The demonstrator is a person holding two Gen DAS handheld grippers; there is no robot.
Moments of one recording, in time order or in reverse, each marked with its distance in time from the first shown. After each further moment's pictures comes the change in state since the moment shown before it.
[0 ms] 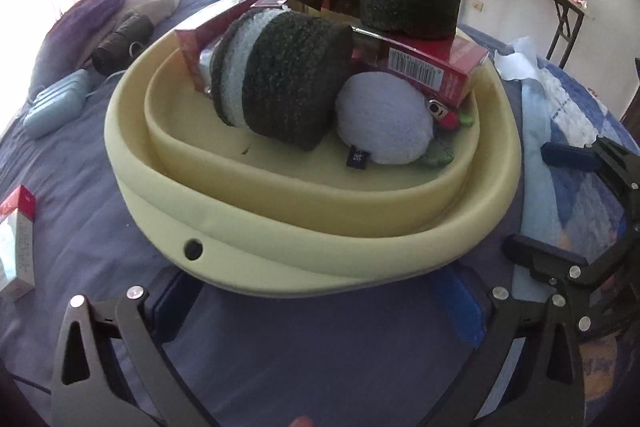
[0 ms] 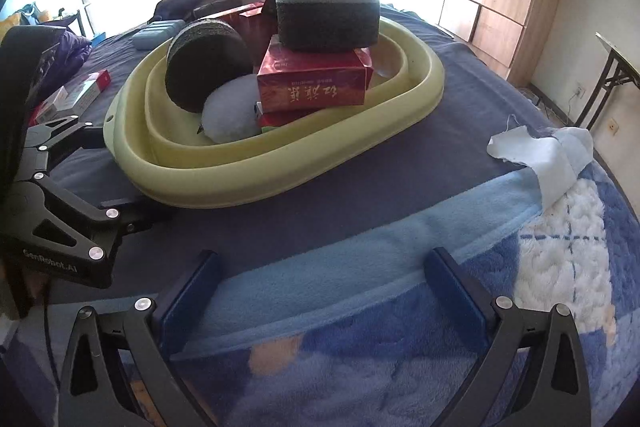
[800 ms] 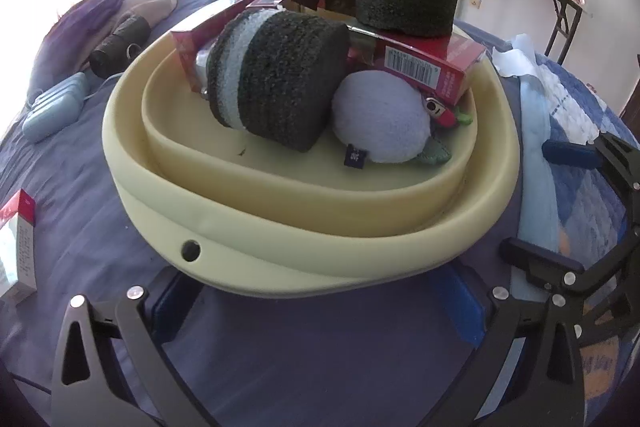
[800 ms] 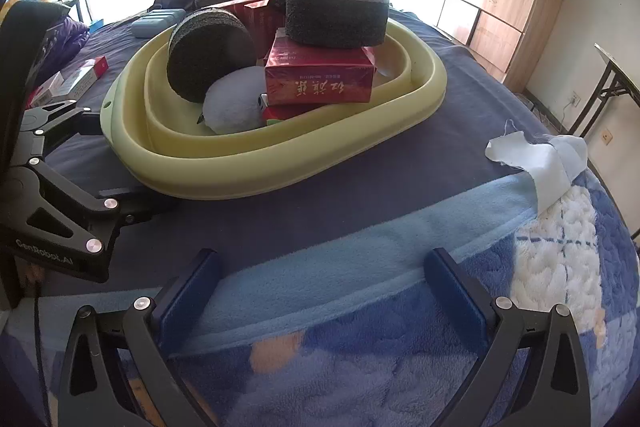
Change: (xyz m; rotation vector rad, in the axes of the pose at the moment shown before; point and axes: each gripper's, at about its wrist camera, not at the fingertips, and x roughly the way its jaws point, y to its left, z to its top) left arm 0.000 -0.002 0.001 0.012 0.008 -0.001; right arm -0.001 0.006 0.000 -0.039 0.016 -0.037
